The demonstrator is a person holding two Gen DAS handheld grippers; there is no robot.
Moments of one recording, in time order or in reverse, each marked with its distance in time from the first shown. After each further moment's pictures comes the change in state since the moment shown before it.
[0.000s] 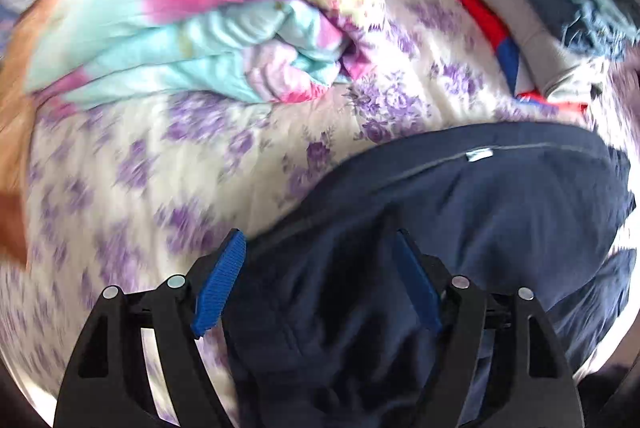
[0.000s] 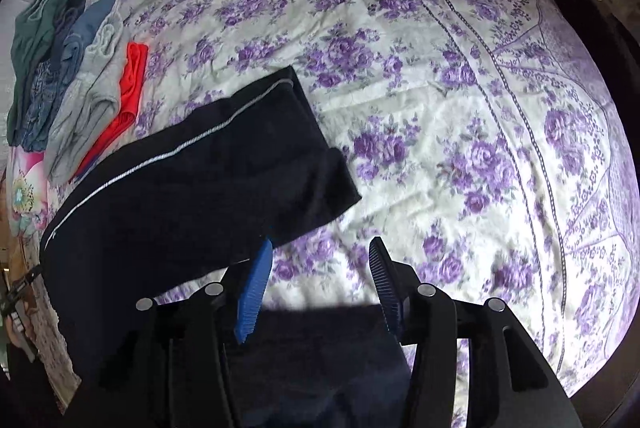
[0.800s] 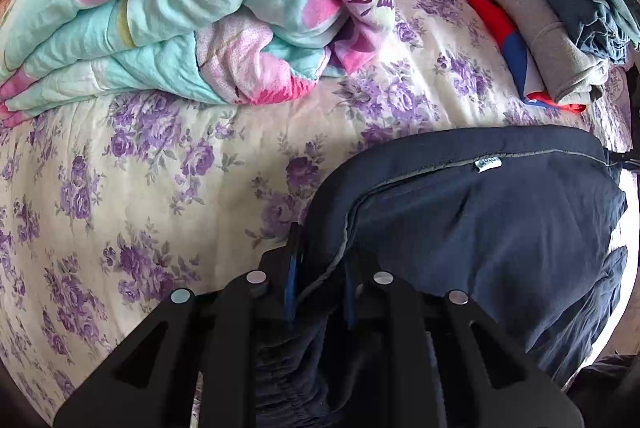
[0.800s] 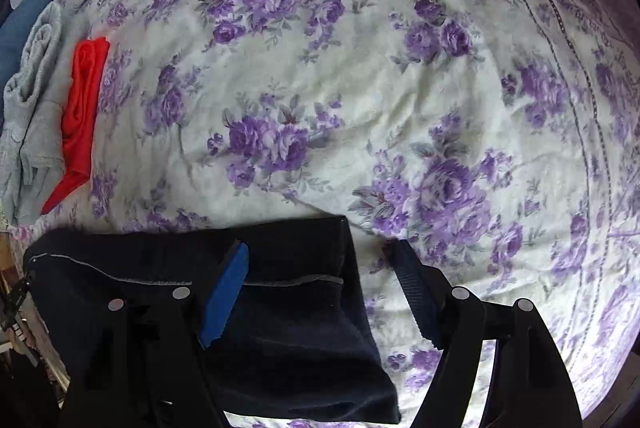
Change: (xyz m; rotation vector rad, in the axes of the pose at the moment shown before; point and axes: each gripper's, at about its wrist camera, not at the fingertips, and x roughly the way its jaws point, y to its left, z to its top) left arm 0.040 0.004 0.009 -0.018 -0.006 -0.097; right arm 0.094 0.040 0.135 -0.137 0.143 0.024
